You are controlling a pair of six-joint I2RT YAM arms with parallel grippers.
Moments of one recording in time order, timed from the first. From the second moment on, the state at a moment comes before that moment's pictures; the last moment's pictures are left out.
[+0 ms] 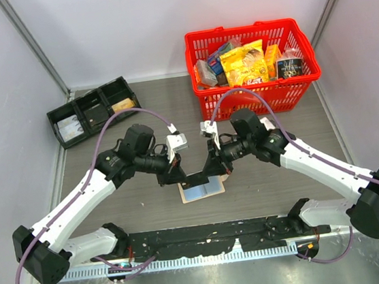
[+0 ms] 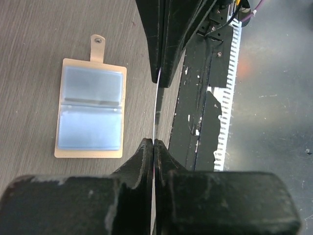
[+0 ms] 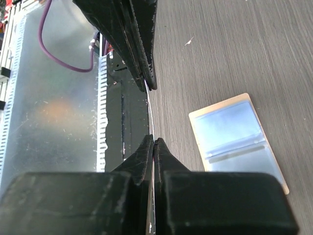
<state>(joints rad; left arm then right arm) -0.68 1.11 1.01 -0.68 0.73 0.19 0.70 1.19 0.94 -0.36 -0.86 -0.09</state>
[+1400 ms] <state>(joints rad) -0.69 0.94 0.38 0.65 -0.01 -1.13 0.58 1.19 0.47 0.86 -0.46 1.21</state>
